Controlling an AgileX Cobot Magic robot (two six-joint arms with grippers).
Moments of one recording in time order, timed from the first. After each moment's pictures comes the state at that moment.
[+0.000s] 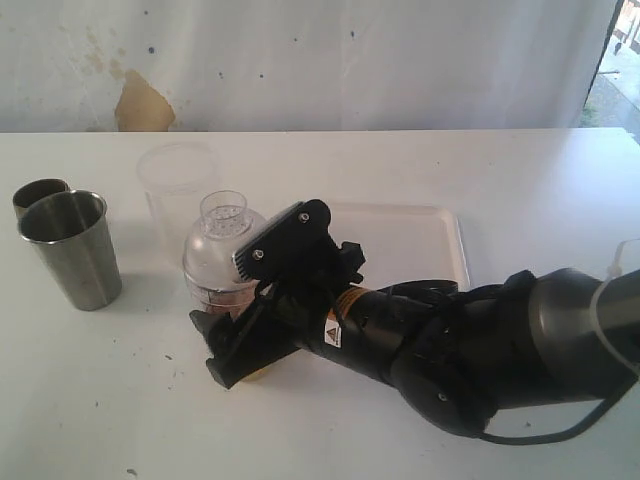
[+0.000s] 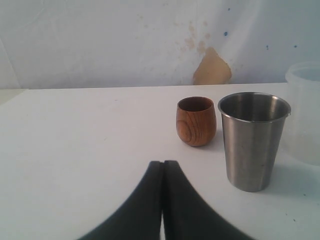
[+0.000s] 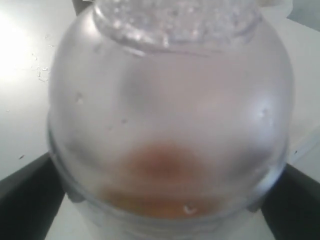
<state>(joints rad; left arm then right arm) 0.14 0.00 -0.01 -0.04 0.23 0.11 0.74 1.78 -0.74 -0.01 -0.58 -0.01</state>
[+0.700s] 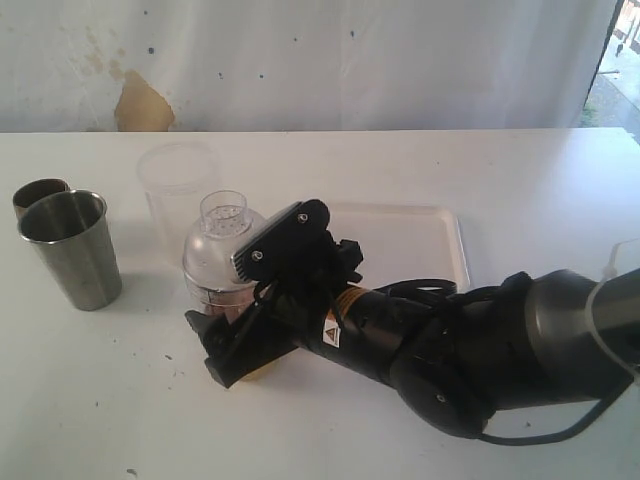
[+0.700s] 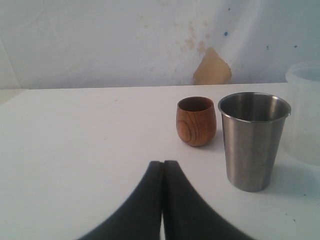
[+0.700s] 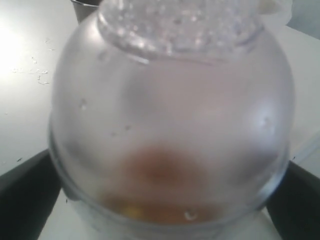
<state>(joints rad) 0.14 0.00 -0.01 -0.04 0.23 0.11 0.74 1.79 -0.74 0.00 -0.60 -0.04</state>
